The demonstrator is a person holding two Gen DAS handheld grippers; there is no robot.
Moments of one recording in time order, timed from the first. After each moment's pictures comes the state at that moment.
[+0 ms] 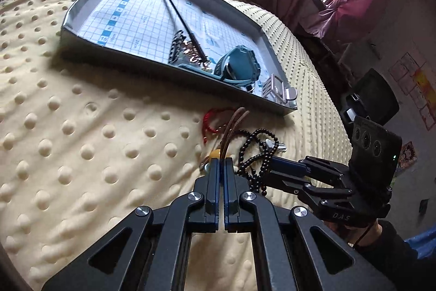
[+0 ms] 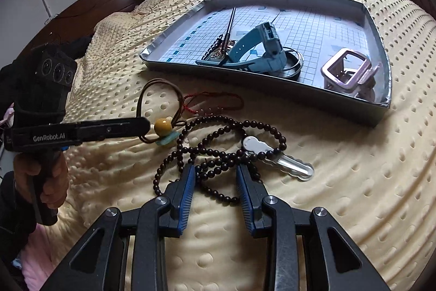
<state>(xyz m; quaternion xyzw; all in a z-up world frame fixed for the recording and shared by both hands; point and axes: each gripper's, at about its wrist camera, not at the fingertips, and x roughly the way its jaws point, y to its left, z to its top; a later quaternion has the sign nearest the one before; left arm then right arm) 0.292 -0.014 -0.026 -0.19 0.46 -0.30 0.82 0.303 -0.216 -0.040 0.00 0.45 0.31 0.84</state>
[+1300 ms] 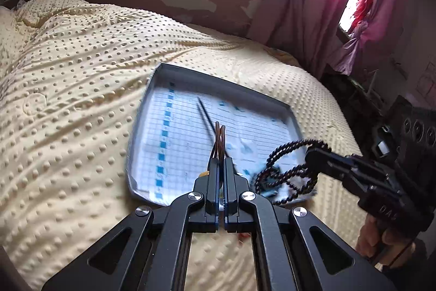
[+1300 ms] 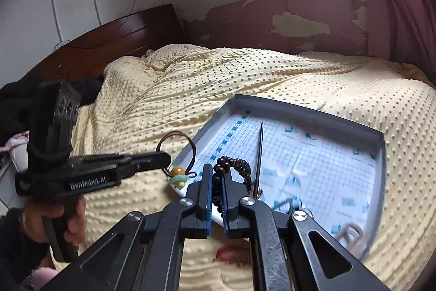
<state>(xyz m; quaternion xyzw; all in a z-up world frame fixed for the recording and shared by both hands) 0.360 0.024 0.073 -0.14 0.38 -0.19 0.89 0.382 -0.142 0.095 -0.01 0.35 0.31 0.88</state>
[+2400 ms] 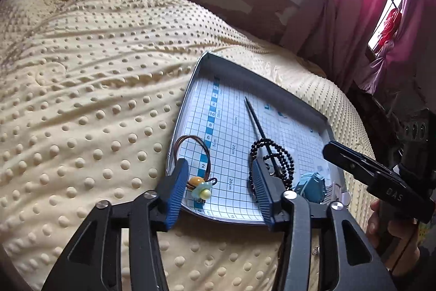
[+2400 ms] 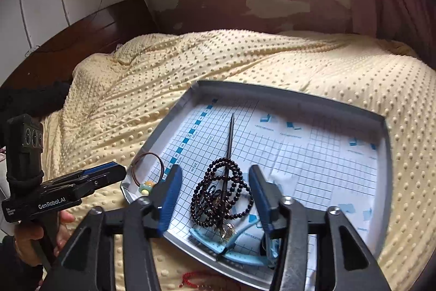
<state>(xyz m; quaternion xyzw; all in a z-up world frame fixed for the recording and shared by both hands) 0.365 0.056 0.036 -0.18 0.38 -0.13 0.90 0.410 -0.162 0.069 0.00 0.36 0.25 0.90</state>
